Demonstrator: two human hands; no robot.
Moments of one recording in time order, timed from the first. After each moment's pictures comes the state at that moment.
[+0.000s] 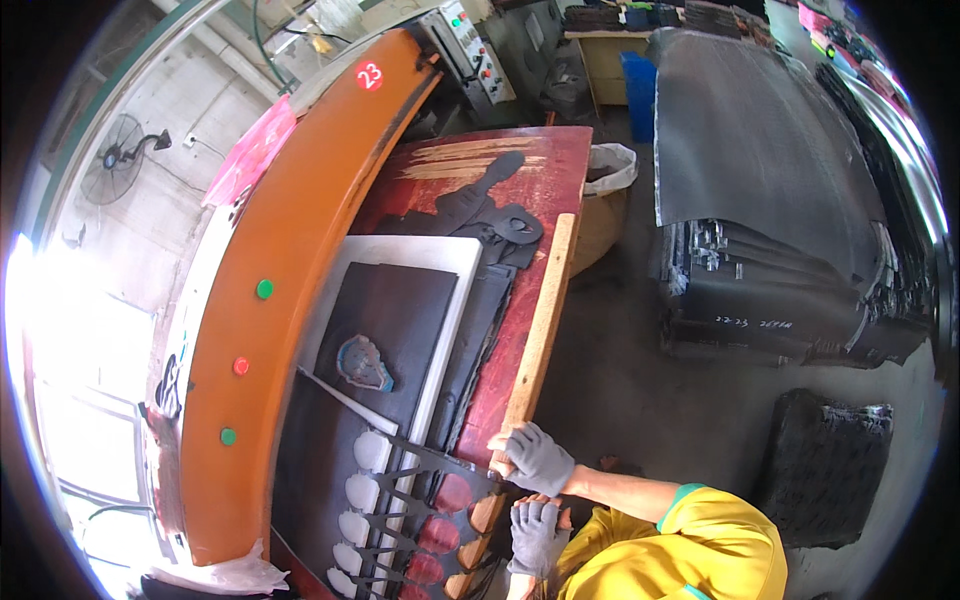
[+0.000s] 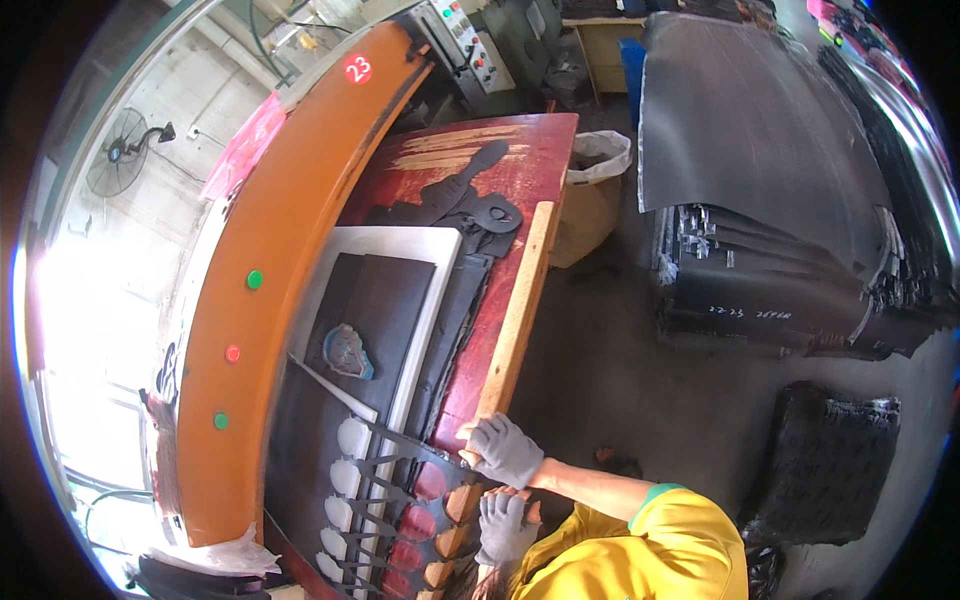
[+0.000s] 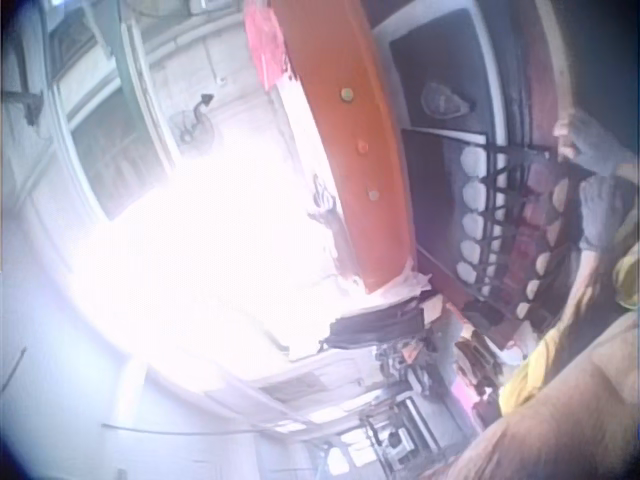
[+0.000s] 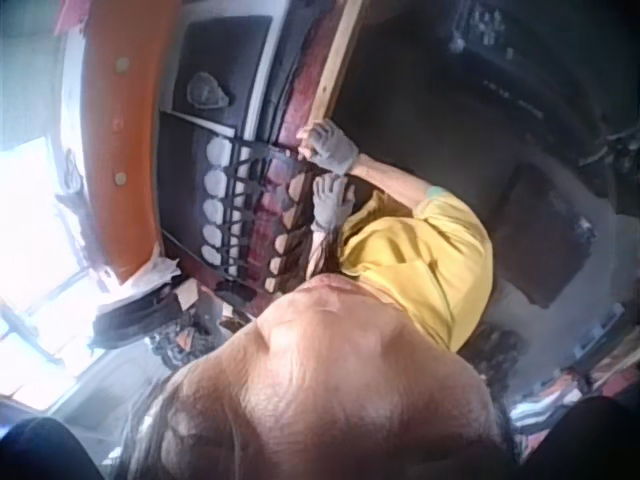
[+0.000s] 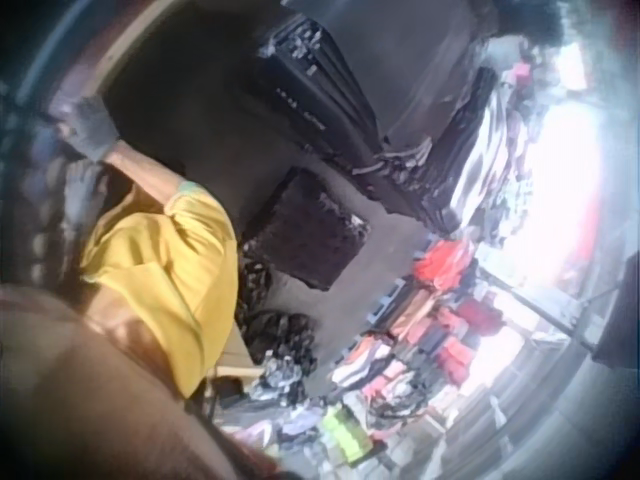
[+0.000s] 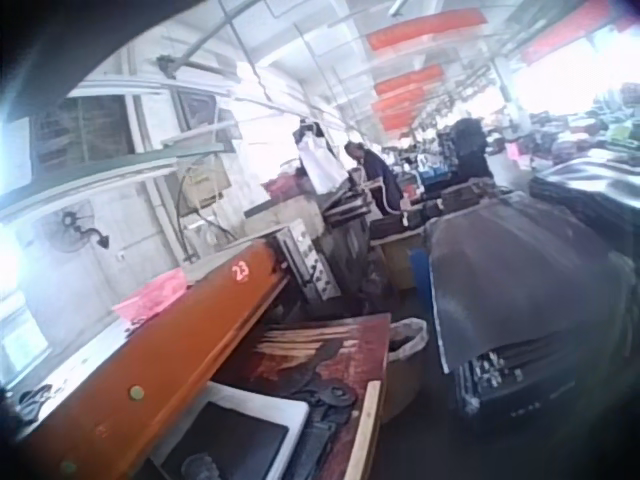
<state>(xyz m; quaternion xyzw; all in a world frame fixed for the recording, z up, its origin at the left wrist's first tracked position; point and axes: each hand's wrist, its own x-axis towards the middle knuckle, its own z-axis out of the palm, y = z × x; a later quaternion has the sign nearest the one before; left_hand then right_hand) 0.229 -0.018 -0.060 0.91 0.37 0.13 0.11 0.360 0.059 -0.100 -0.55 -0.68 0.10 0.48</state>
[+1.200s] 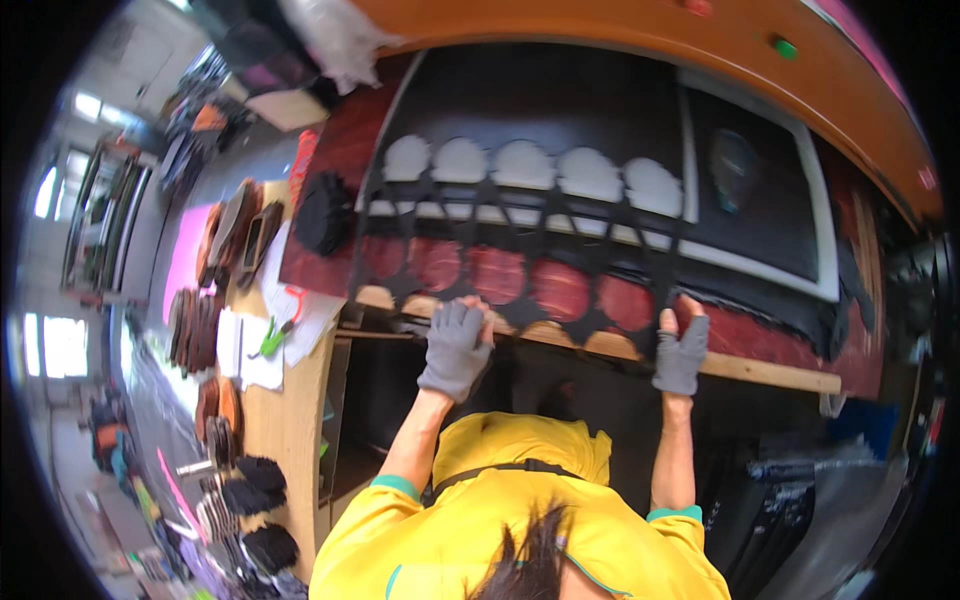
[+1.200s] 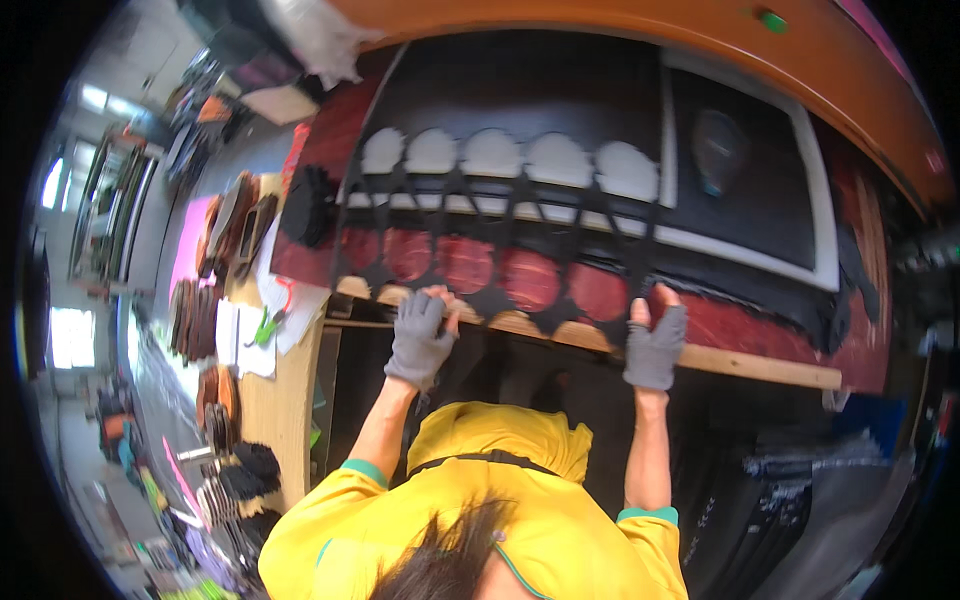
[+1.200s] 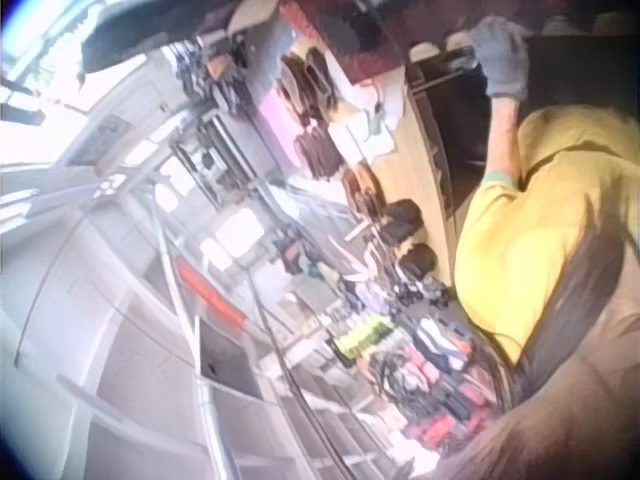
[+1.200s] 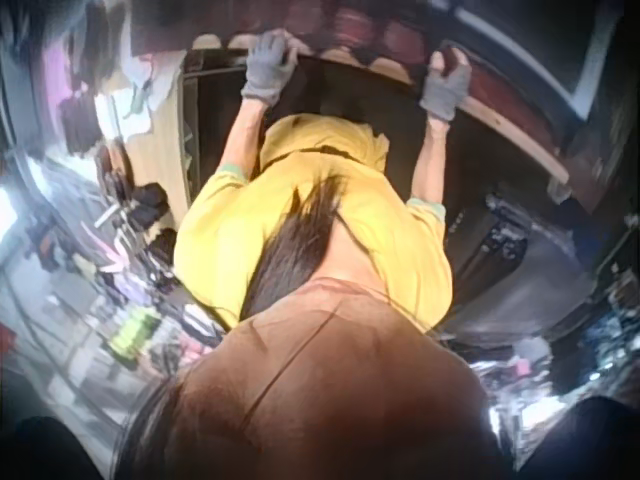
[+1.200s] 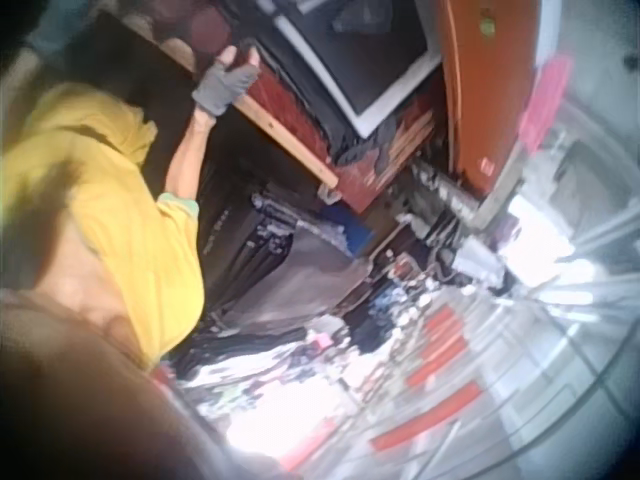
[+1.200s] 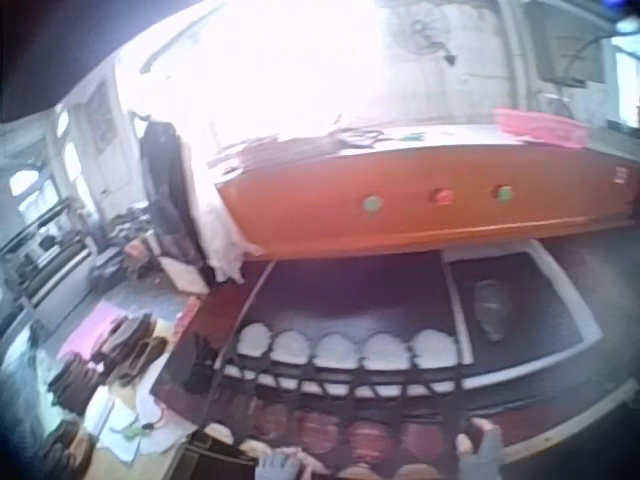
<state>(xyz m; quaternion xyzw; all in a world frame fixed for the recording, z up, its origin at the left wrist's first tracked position) 0.060 -0.101 -0.069 0.54 0.80 0.25 -0.10 0.314 0.114 -0.111 -0.47 -0.76 0.24 0.38</state>
